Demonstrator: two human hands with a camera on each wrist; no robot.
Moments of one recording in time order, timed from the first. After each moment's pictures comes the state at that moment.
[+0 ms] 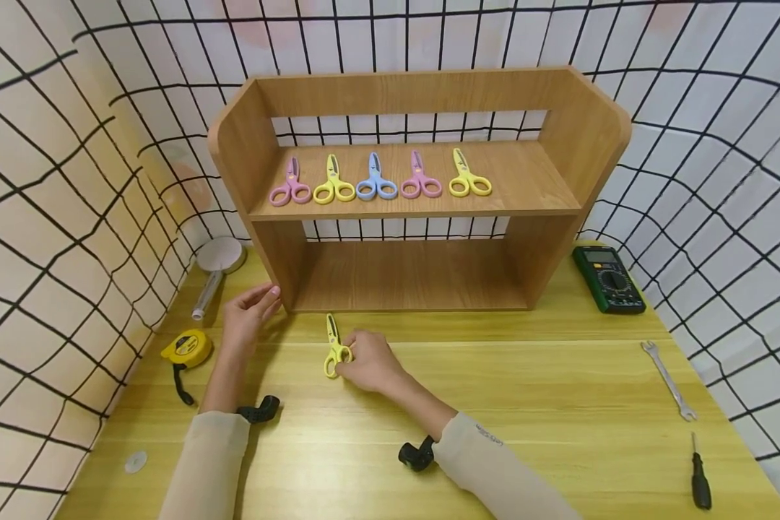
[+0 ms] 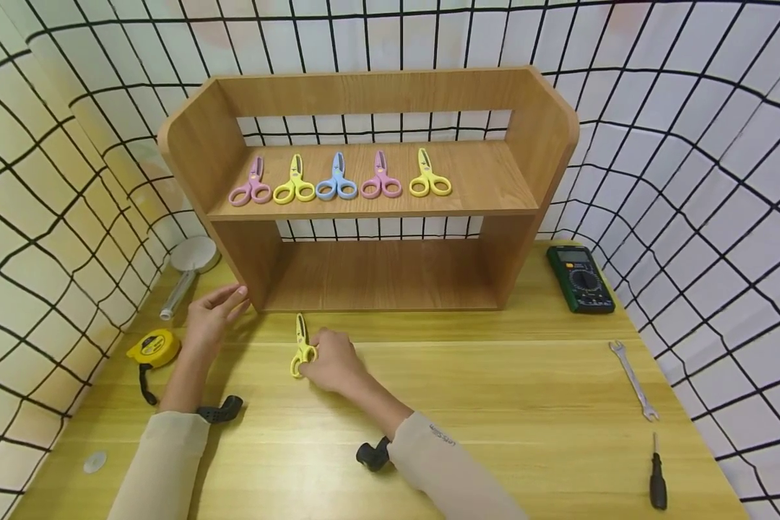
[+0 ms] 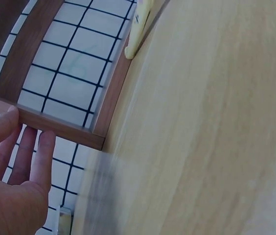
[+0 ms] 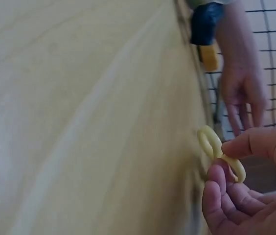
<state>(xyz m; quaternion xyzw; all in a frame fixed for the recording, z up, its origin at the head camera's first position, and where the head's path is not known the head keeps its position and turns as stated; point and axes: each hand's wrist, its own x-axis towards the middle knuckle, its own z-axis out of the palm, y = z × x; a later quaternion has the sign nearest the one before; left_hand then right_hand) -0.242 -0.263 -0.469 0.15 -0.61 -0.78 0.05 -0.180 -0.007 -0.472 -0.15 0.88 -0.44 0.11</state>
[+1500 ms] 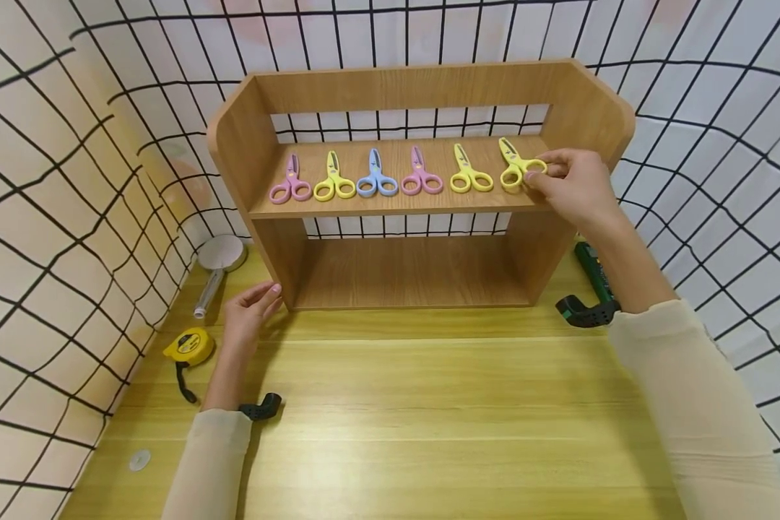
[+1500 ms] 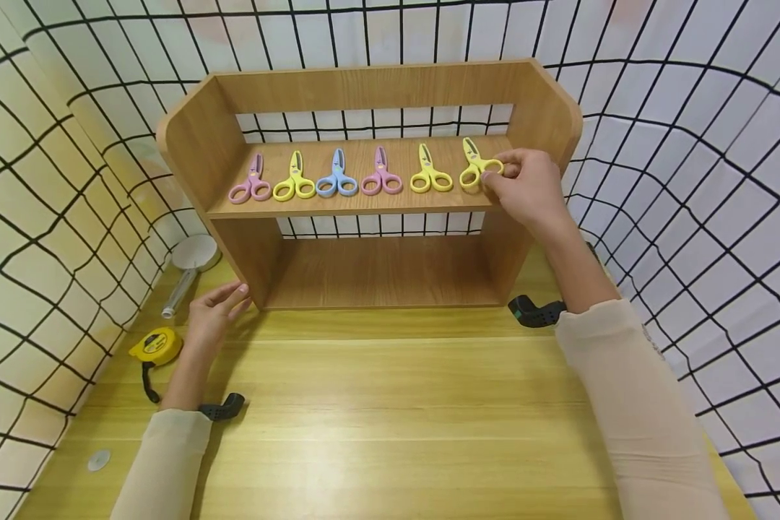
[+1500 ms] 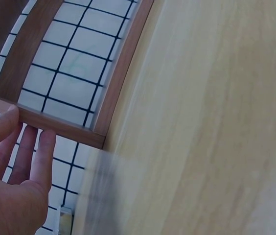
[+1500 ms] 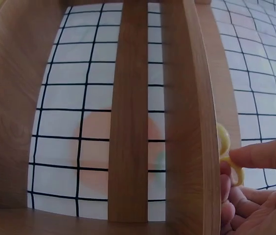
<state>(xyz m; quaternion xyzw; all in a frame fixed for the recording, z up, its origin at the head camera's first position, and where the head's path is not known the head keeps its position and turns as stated) -0.243 -0.265 -0.473 0.14 -0.61 -0.78 0.06 -0.277 0.238 -0.247 0.02 0.89 -0.44 -0.08</state>
